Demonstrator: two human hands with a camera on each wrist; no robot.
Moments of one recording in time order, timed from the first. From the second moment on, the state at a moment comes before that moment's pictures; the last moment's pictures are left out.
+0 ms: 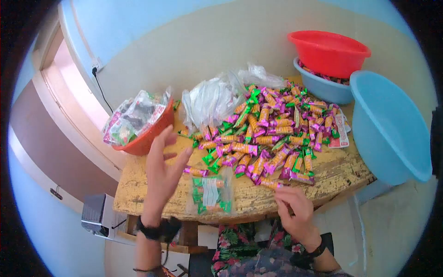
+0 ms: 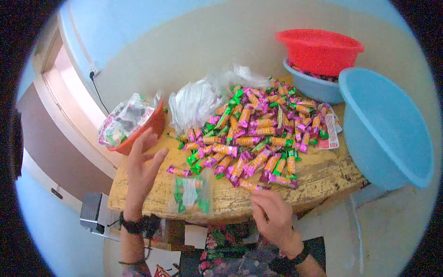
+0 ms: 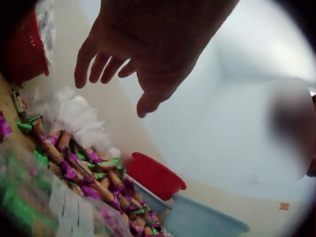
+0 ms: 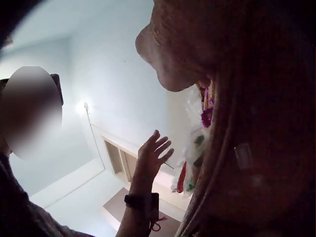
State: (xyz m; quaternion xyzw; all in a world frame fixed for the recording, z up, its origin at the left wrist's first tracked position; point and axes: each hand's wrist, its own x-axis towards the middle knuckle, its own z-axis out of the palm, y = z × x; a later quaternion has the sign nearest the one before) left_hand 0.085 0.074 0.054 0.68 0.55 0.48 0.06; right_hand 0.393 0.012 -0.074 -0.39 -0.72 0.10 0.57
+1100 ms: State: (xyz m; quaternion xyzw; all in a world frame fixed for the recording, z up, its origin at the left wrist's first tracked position) left_hand 0.069 0.292 0.065 0.69 0.59 0.33 0.26; right_hand 0.414 0.017 -0.074 -0.38 -0.75 0.21 0.51
